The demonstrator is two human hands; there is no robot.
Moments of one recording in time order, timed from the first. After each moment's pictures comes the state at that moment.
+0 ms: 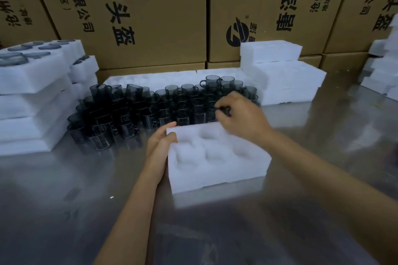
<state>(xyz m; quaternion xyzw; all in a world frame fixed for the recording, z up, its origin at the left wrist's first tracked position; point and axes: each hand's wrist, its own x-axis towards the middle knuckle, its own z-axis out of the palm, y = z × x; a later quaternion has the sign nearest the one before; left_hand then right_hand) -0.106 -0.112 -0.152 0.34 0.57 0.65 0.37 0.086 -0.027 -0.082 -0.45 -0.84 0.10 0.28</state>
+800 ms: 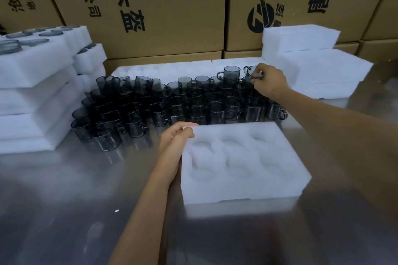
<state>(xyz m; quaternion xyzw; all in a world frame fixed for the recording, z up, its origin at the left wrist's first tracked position) -0.120 -0.088 -0.156 0.36 0.57 0.62 0.39 0.072 0.157 -0.098 -0.57 -0.74 0.12 0.32</state>
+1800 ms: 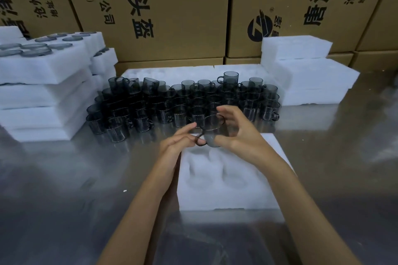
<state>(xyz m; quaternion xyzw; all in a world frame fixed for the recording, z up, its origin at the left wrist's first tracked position) -0.110 -0.134 -0.154 0.43 0.50 0.63 0.41 0.061 -0.058 -0.122 -0.34 -0.72 0.48 0.37</state>
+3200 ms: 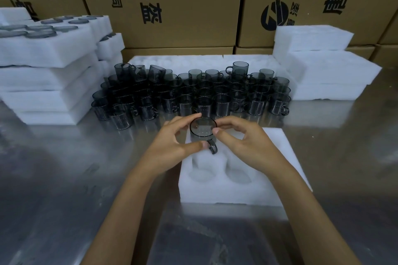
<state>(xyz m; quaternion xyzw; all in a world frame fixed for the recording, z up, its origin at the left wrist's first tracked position) -0.120 -0.149 -0.137 0.54 0.63 0.49 0.28 0.065 -0.068 -0.130 -0.33 -0.78 0.40 0.34</state>
